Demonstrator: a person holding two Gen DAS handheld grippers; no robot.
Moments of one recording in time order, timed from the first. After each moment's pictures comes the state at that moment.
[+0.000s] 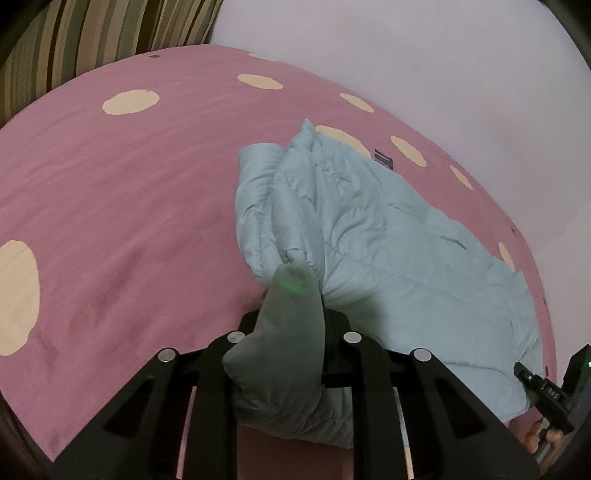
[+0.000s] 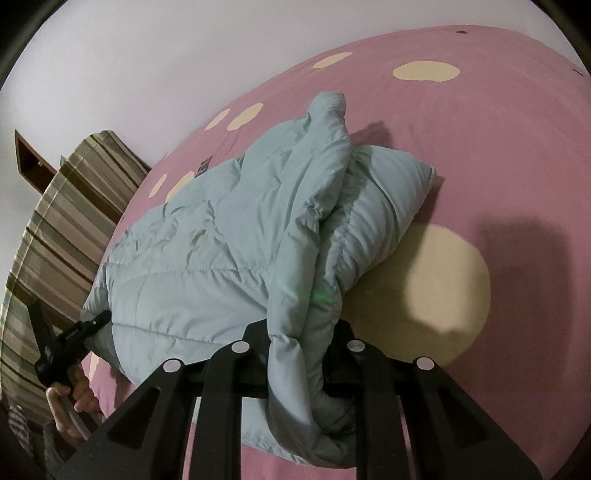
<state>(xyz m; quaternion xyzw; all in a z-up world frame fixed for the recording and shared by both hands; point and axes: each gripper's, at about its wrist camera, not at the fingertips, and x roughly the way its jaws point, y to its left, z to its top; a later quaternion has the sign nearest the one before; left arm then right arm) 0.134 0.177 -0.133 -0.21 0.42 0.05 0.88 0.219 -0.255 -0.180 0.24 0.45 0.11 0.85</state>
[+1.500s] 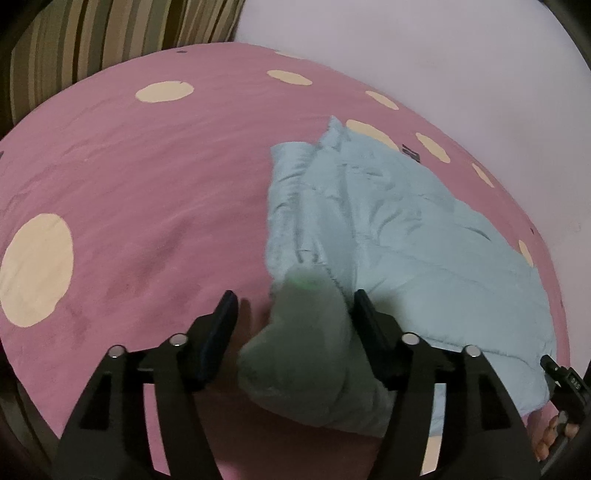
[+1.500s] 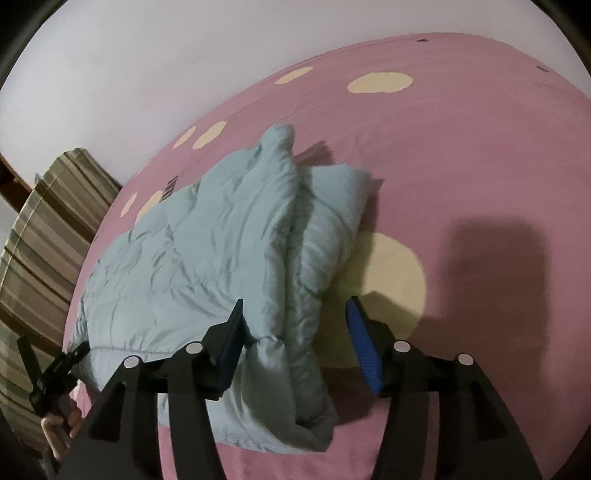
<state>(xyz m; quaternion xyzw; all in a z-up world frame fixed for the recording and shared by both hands) 0.110 0.190 -0.140 -0.21 0.43 0.09 0.87 0.202 -0.285 -0.173 0.24 0.44 0.04 0.86</state>
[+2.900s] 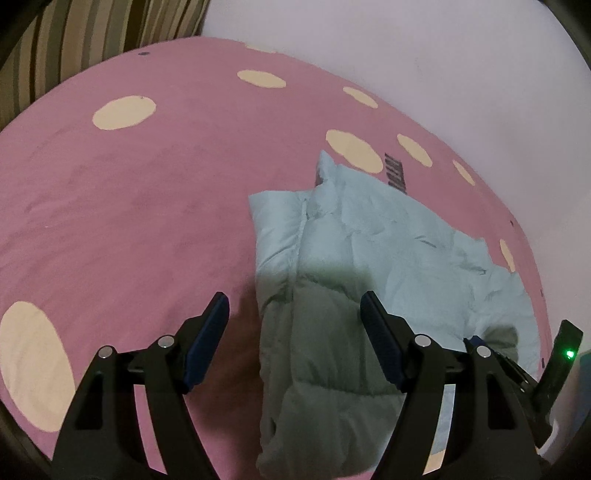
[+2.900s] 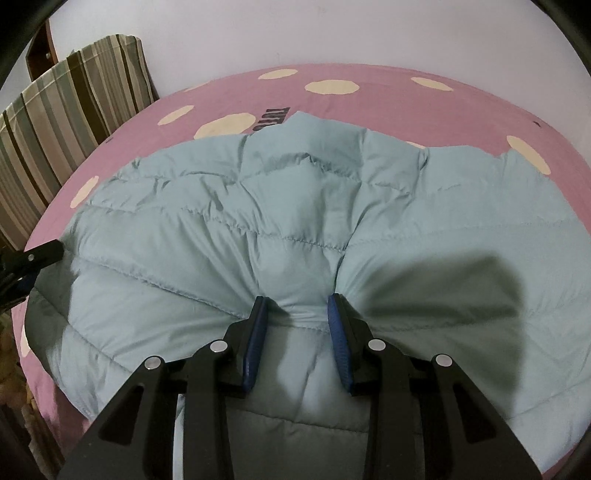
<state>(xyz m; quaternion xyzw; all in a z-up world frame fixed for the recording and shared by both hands) 0.168 0.222 -0.121 -0.20 0.46 0.02 0.87 0.258 -0.069 -0.171 0.04 0.46 0.09 0.88</state>
